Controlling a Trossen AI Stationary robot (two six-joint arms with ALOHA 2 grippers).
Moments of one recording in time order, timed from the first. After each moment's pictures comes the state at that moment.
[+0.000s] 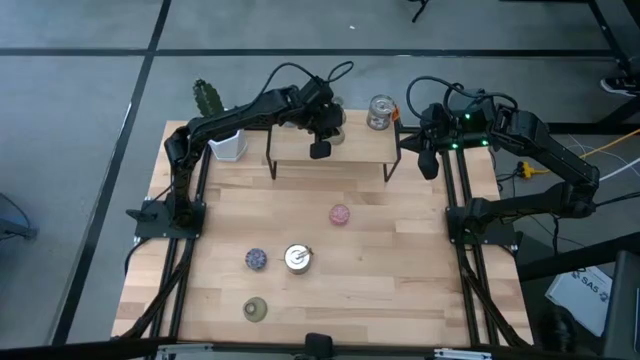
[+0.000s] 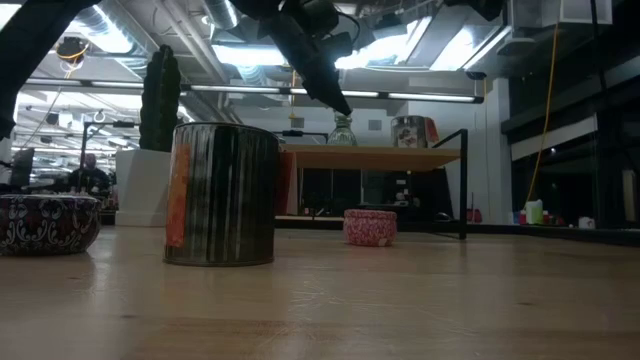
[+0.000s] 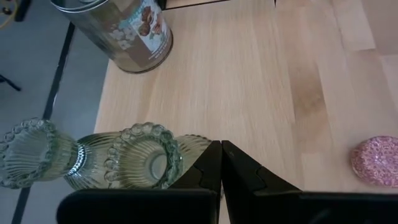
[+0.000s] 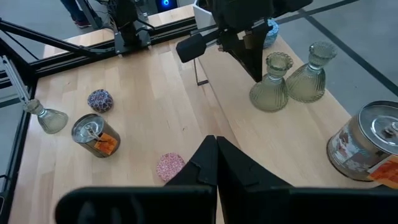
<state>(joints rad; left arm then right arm) 0.49 1.93 1.87 -0.75 0.14 0.46 -0.36 1.09 1.47 -1.01 -0.13 0.04</state>
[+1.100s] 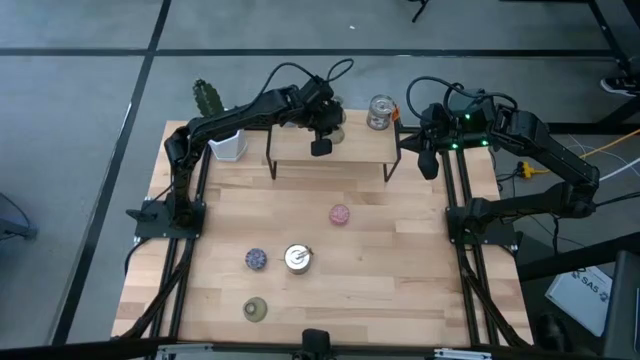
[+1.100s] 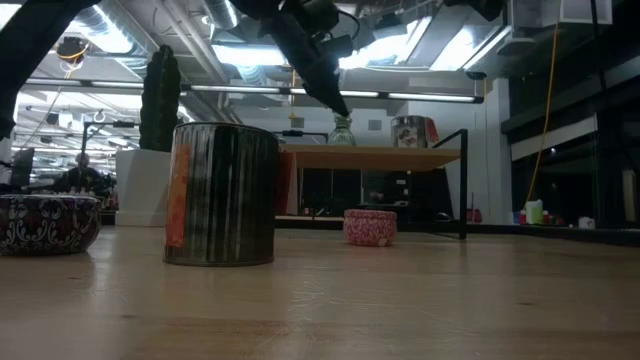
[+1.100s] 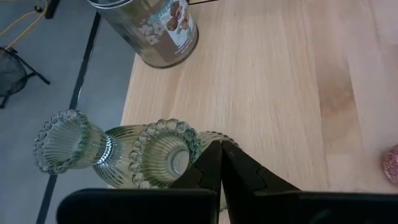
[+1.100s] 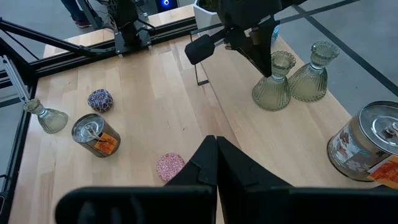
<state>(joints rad) 0.49 1.93 1.87 -0.73 0.05 0.46 -0.36 1.09 1.47 -1.01 -0.13 0.04</state>
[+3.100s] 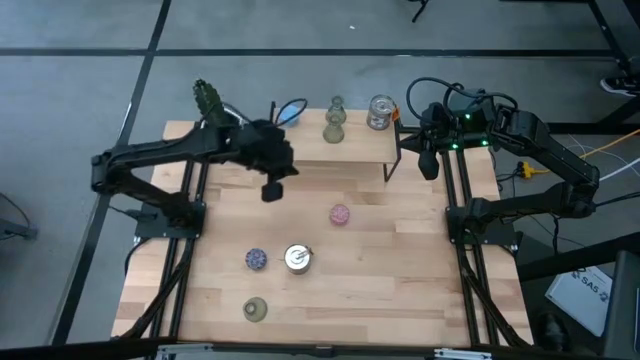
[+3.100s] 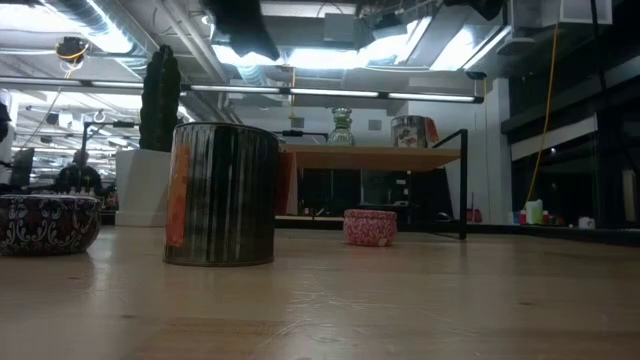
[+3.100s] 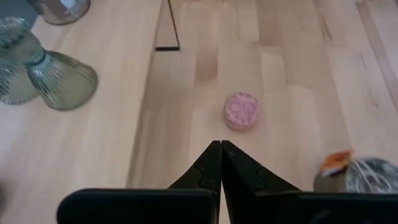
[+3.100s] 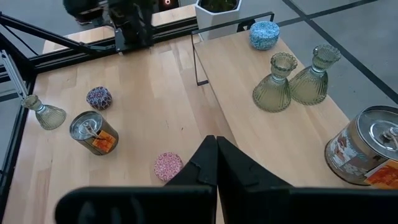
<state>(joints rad) 0.25 1.31 1.28 -0.73 0.09 0.17 -0.36 1.09 1.47 -1.00 -0.13 0.02</state>
